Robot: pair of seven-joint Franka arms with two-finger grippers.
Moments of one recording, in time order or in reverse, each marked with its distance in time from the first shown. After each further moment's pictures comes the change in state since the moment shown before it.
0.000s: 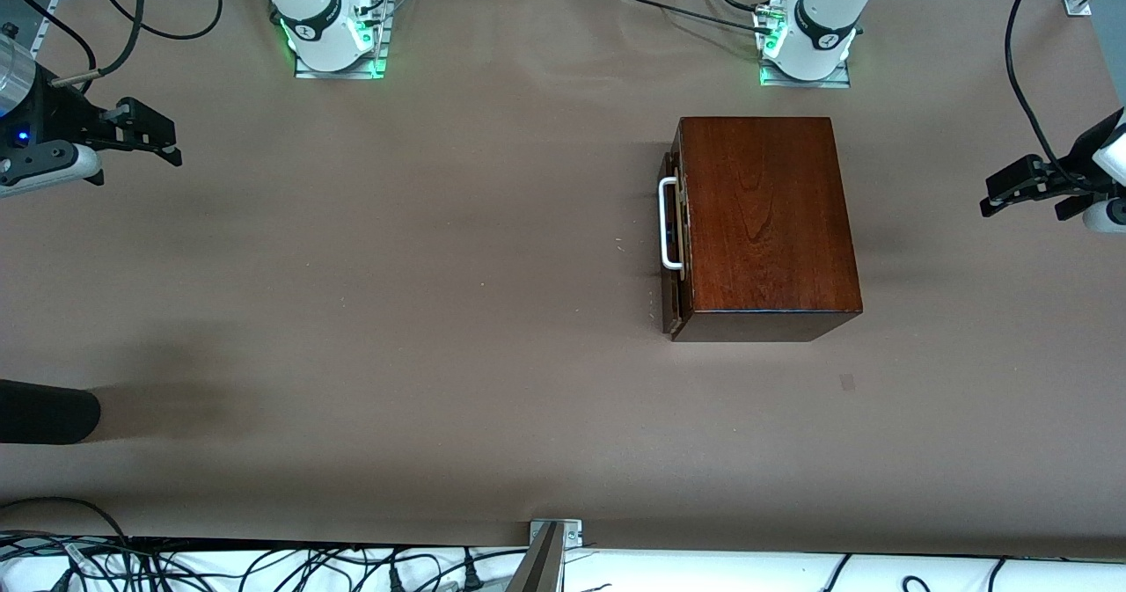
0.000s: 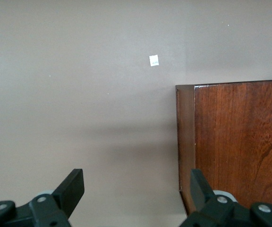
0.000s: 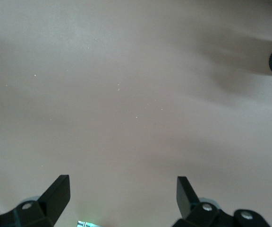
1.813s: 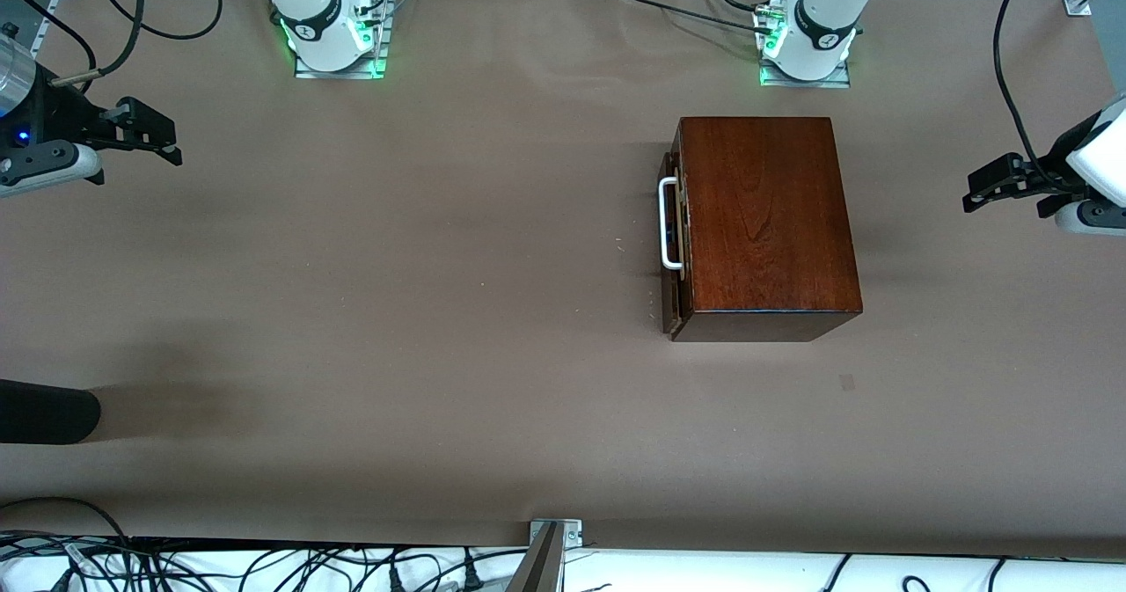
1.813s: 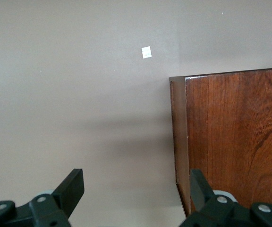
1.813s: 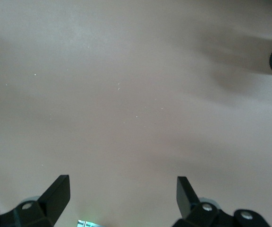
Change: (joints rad) left arm -0.028 0.012 0.001 0.008 0.000 -0.032 0.003; right arm 0.000 0.000 0.000 0.000 0.000 -0.003 0.000
